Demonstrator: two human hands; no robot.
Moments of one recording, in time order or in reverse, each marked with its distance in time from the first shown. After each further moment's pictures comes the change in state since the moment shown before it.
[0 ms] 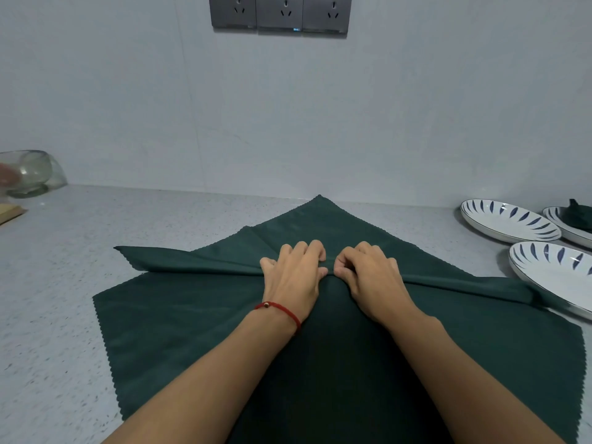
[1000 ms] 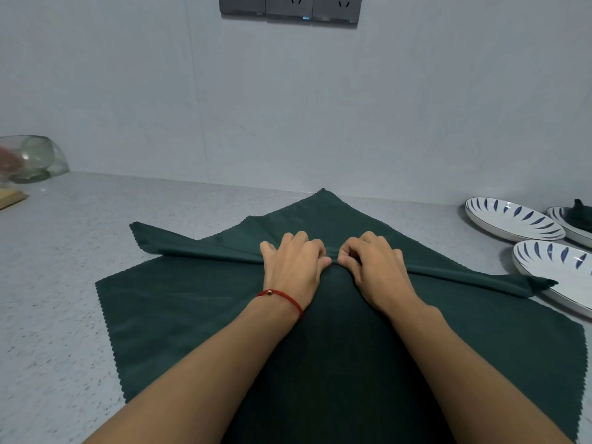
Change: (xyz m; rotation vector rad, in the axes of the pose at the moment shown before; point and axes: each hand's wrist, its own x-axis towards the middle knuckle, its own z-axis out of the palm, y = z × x) left_hand 0.005 -0.003 0.000 0.089 0.034 -0.009; right_hand 0.006 0.004 0.002 0.009 0.042 0.014
